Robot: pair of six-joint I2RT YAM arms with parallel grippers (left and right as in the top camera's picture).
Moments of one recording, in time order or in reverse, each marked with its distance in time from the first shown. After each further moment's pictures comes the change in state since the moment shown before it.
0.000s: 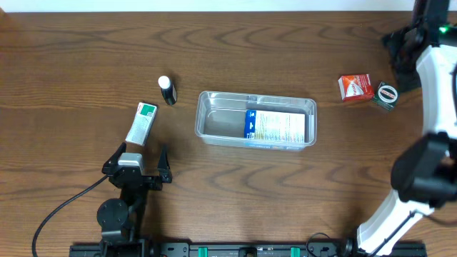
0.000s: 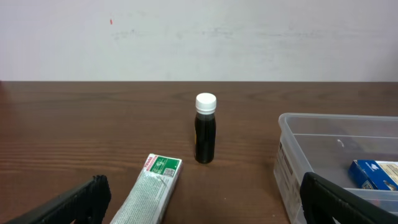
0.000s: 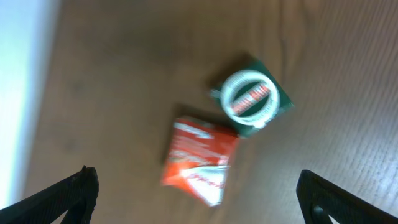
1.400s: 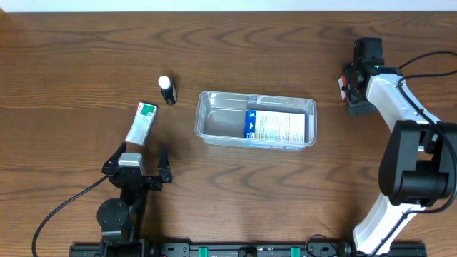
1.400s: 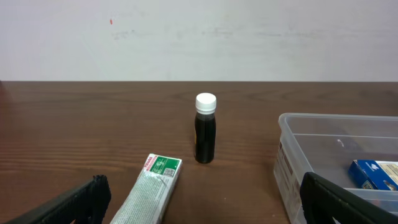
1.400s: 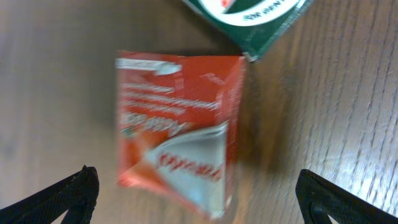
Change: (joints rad) left arm 0.000 0.000 0.000 0.000 0.000 0.000; right arm 0.166 -0.043 -0.487 0.481 0.092 0.355
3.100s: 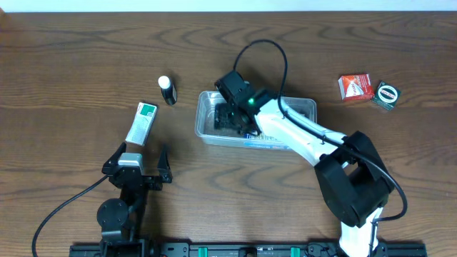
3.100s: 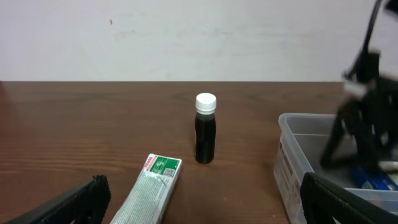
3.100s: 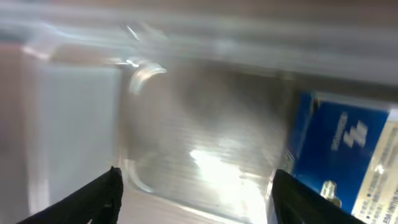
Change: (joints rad) left arm 0.000 0.000 0.000 0.000 0.000 0.000; right arm 0.732 0.019 0.143 -0.110 -0.278 -0.703
